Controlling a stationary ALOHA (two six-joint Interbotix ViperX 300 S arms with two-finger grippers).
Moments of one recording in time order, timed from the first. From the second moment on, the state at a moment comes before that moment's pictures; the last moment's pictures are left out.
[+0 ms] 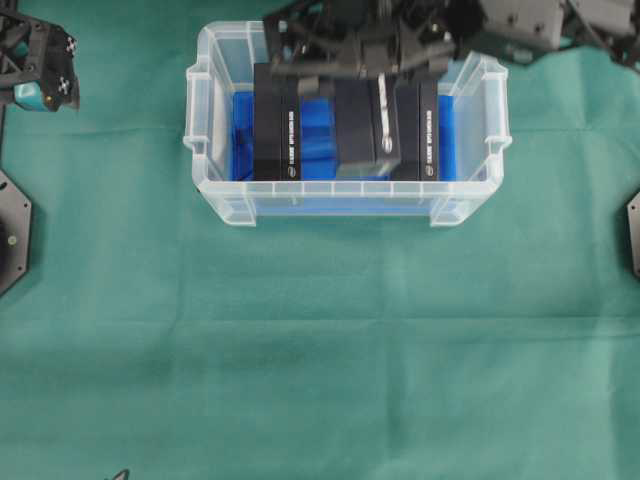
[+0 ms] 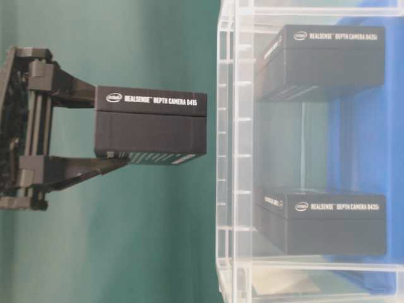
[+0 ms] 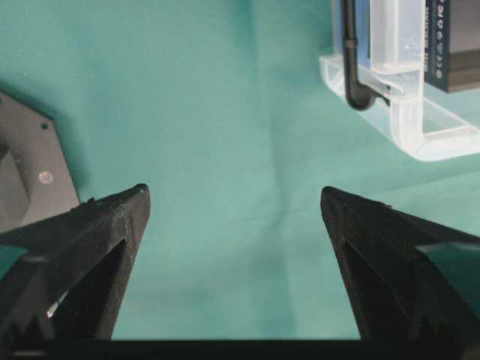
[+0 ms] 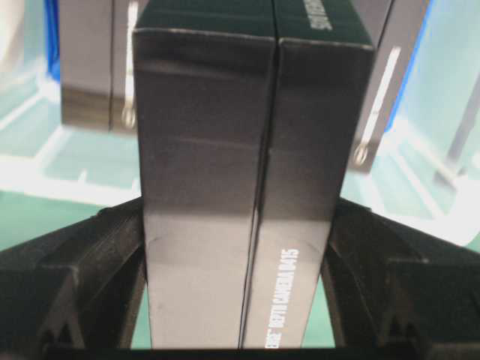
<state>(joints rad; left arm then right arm) 0.31 -0.57 0.35 0.07 1.50 -1.15 -0.16 0.31 -0.62 -0.08 1.75 1.39</state>
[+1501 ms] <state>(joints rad) 0.30 -0.58 0.35 0.07 1.52 -1.17 0.23 0.31 -0.48 -0.11 1.68 1.78</state>
